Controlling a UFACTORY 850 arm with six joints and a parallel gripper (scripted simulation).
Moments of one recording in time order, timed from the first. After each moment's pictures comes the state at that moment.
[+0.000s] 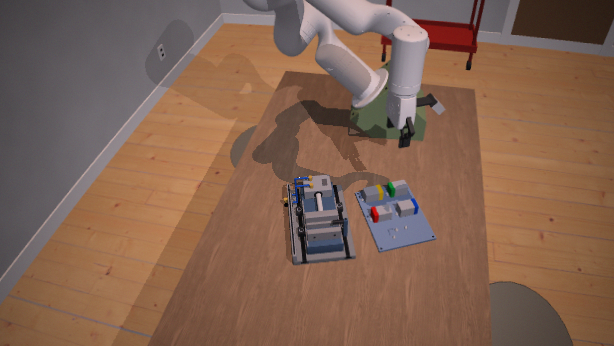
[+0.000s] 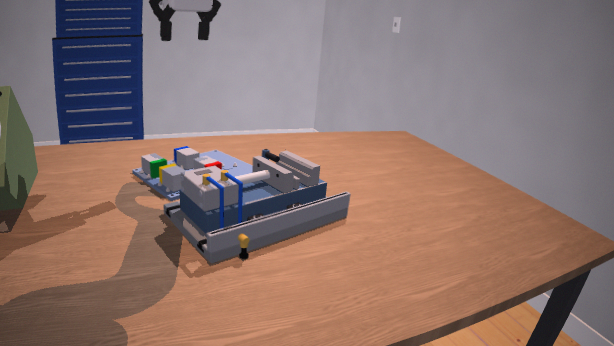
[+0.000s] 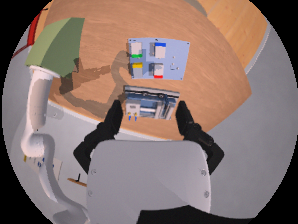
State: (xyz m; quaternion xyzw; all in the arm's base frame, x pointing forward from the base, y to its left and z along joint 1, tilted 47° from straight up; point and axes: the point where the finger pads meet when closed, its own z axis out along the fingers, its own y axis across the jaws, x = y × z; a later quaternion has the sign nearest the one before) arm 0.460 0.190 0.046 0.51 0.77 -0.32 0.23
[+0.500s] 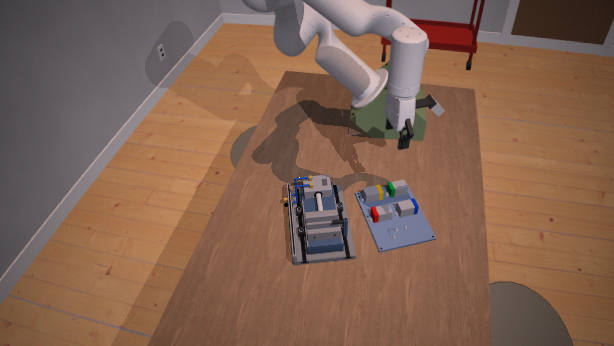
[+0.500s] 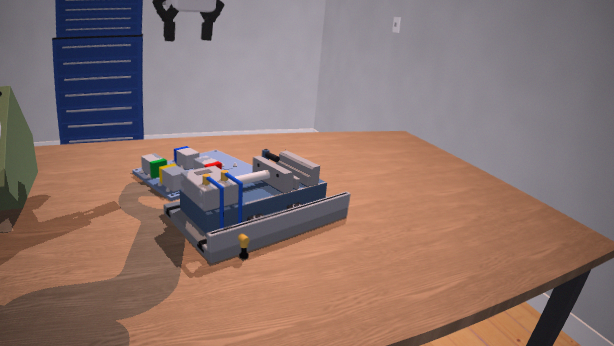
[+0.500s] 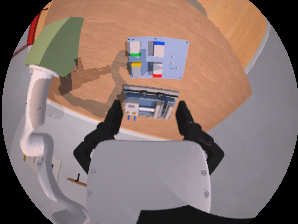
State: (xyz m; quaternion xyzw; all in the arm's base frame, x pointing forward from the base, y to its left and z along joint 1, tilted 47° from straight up) arm 0.467 0.188 0.047 0.51 0.77 -0.32 0.23
